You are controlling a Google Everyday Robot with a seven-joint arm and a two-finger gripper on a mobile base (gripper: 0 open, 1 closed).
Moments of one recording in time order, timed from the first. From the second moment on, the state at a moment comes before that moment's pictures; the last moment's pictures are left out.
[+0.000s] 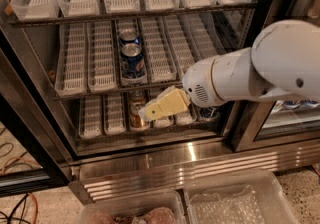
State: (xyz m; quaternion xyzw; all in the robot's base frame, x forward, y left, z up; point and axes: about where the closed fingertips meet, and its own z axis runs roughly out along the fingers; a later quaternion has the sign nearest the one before) arm 0.493 -0.016 0.885 -0.41 0.79 0.22 0.39
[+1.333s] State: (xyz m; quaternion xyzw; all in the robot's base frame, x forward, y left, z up) arm 0.544 0.010 0.845 -0.37 0.79 0.20 0.44
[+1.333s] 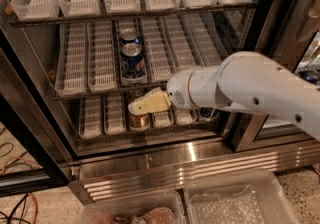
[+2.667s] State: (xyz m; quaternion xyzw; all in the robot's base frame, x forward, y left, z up) arm 0.578 0.052 0.830 -0.29 0.76 0.21 0.54
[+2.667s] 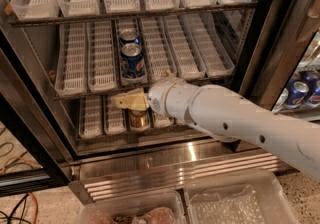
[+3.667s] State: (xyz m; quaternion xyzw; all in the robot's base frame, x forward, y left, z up) arm 0.604 0.064 0.843 -0.30 0.71 0.19 0.60
